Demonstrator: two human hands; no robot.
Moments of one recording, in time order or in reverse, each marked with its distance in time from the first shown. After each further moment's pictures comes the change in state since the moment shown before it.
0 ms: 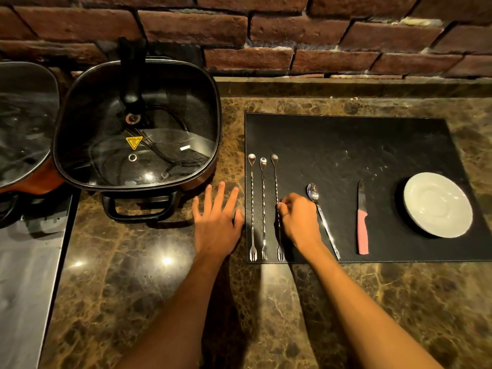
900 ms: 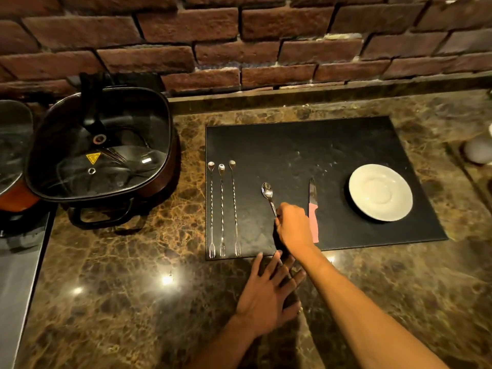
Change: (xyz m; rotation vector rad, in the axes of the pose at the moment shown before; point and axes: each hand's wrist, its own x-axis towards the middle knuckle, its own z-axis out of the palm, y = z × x) left_hand -0.133 0.168 0.016 0.007 -0.319 0.664; right_hand -0.014 0.073 -0.064 -0.222 -0.029 -0.033
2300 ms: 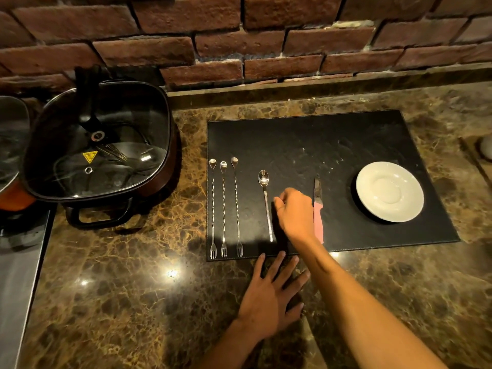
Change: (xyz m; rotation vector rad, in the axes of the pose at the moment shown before) left_hand 0.001 0.003 -0.007 -0.086 -0.014 -0.035; right_hand 0.015 -0.016 -0.016 0.215 0.081 0.096
